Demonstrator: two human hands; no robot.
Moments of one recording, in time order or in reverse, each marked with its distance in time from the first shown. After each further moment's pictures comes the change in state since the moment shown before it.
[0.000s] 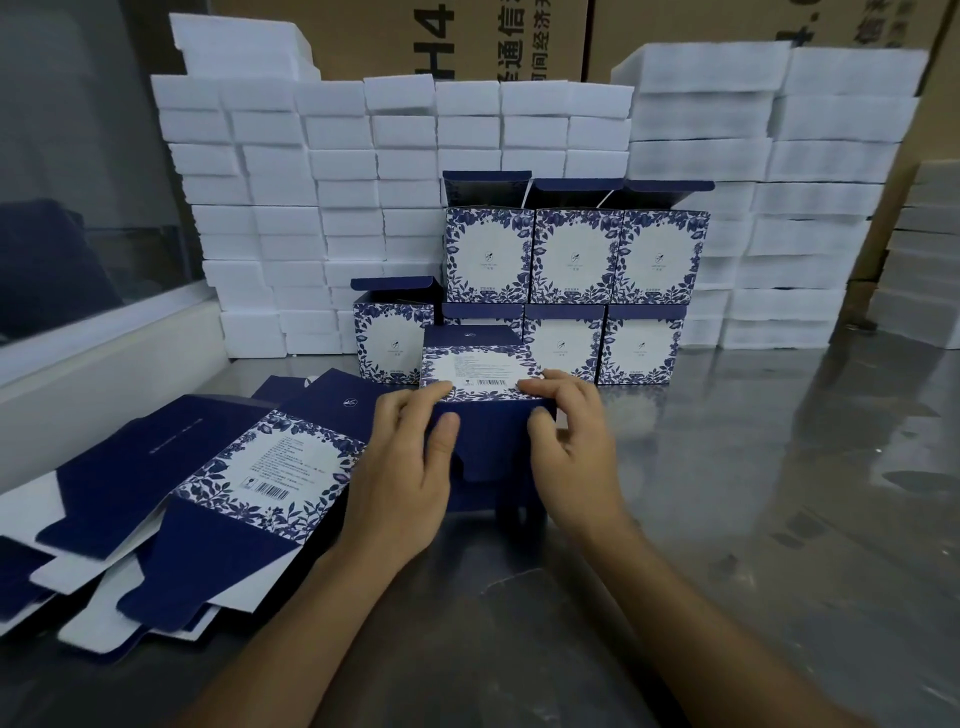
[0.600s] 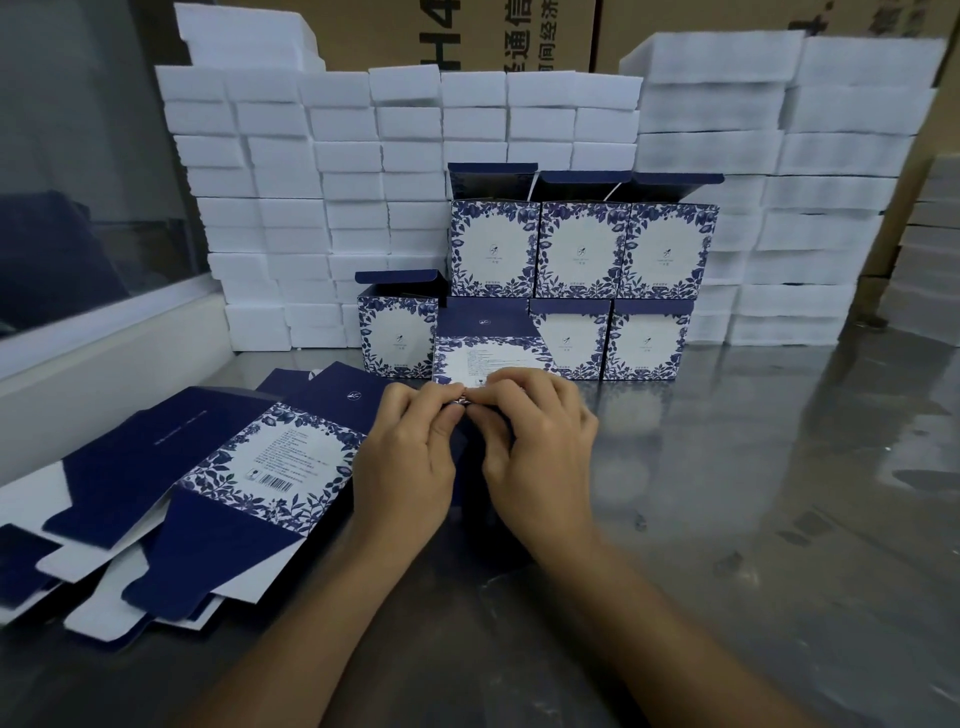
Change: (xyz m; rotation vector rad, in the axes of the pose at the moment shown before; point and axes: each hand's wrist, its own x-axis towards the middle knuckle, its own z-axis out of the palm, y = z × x) left_hand 0.002 0.015 0.001 0.047 0.152 0.006; right_hand -0.015 -0.022 0.025 -0.477 0.064 -0.271
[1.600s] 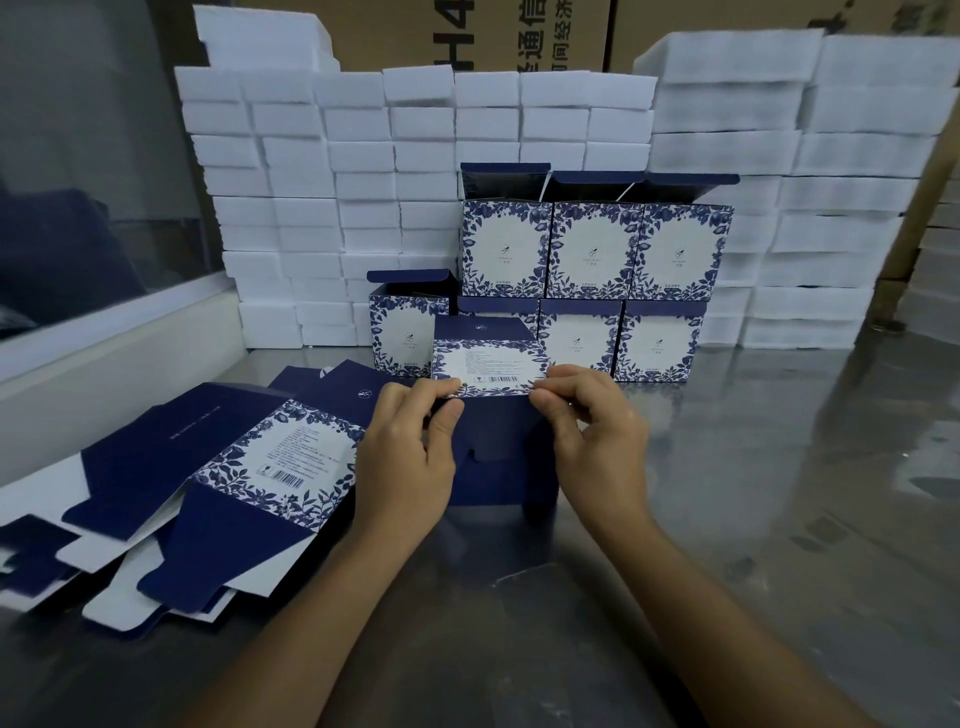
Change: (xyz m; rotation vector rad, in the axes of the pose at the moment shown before) left_hand 0.003 -0.014 0.000 -0.064 0.006 -0.027; right_hand 0.014 0.040 -0.012 0.397 0.090 0.090
